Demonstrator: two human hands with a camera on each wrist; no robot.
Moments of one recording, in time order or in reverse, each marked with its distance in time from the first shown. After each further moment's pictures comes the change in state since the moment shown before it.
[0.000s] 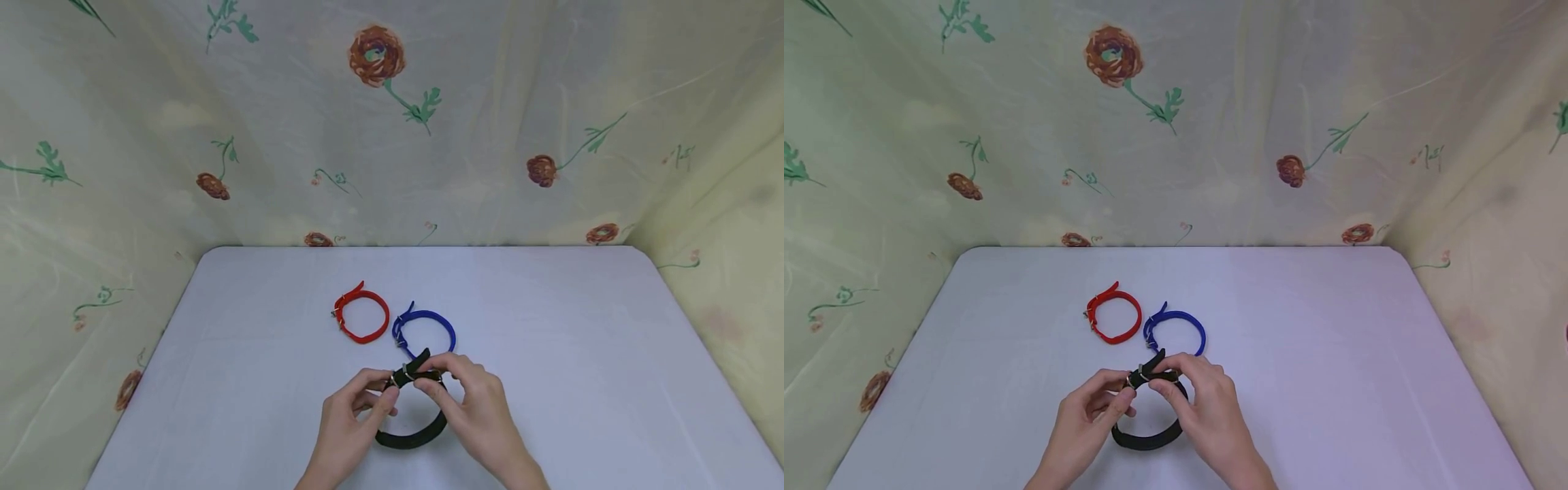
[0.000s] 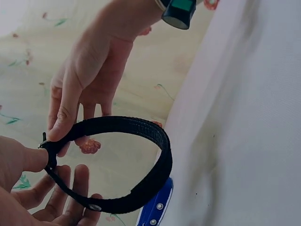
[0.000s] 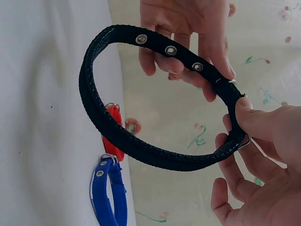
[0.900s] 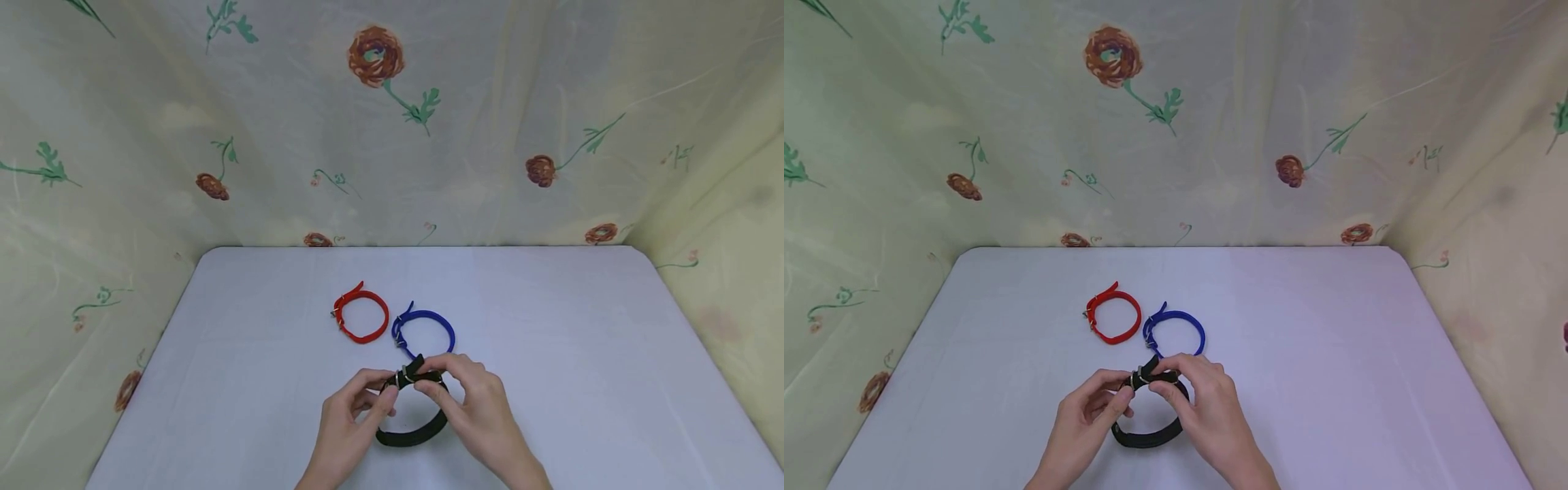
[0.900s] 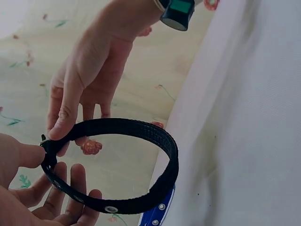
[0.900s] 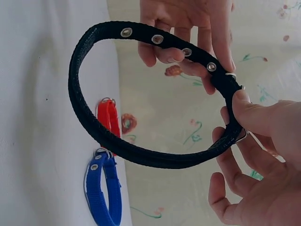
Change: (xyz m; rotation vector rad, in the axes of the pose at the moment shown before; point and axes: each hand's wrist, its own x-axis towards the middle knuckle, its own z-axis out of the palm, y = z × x) left_hand -0.003 0.001 0.000 -0.036 0.000 0.007; right_hand 0.000 -0.001 -0.005 -0.009 -0.033 -0.007
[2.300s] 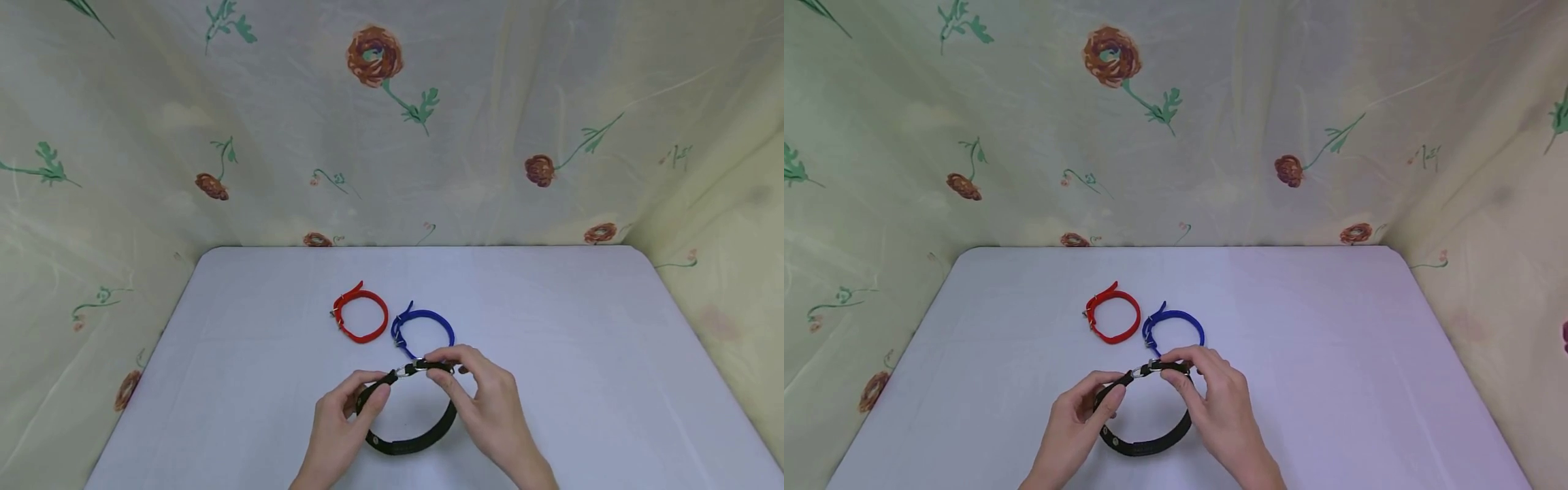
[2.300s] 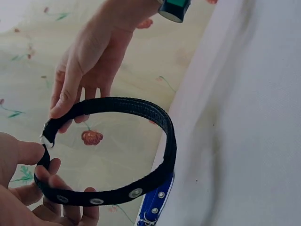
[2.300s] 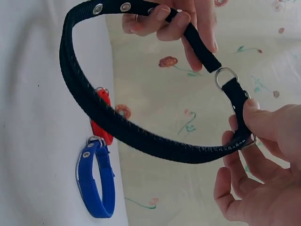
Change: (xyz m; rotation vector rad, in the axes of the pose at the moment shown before) left_hand -0.001 -0.001 -0.006 0.042 0.065 -0.054; right_hand 0.004 0.003 -0.008 0.027 0.073 0.015
